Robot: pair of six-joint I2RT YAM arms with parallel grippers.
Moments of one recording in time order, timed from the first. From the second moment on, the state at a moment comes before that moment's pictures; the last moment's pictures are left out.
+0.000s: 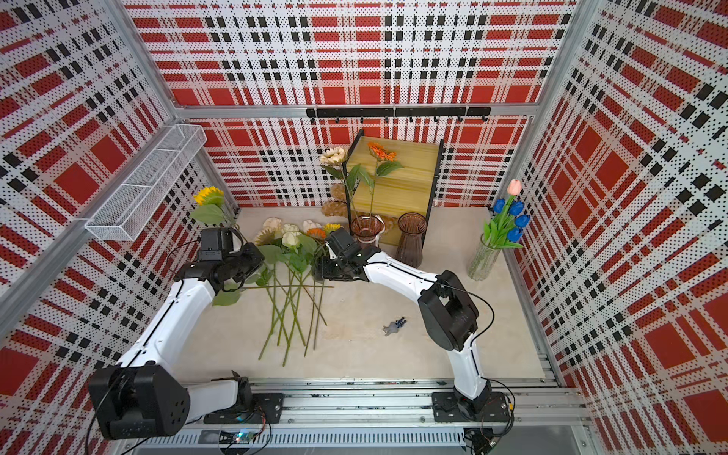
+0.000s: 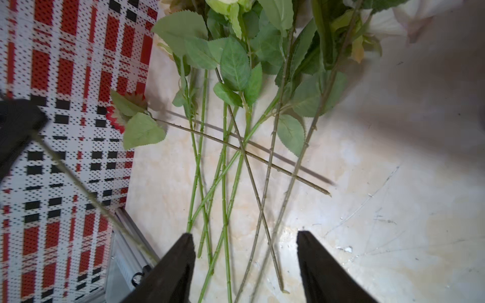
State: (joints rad) left arm 0.00 1.26 1.11 -0.62 0.10 -0.65; right arm 0.81 2.03 1.65 -0.44 -0.26 0.70
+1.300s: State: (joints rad) left arm -0.21 1.14 1.13 -0.73 -0.22 -0.58; right arm 0.79 2.40 1.92 -0.48 -0.15 0.66
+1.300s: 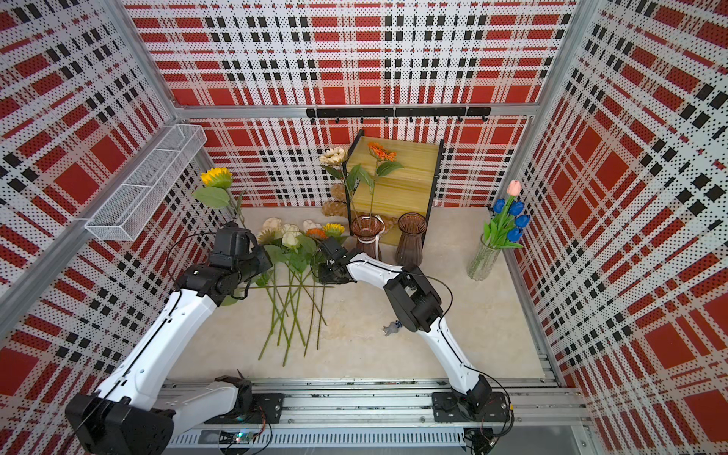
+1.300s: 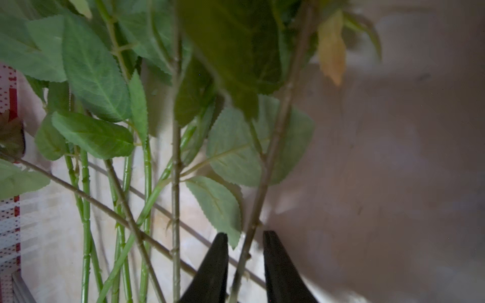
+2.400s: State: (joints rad) left arm -0.20 1.04 1.03 -0.68 -0.20 -0.59; right arm 0.83 1.85 1.83 -0.50 0.03 0.52
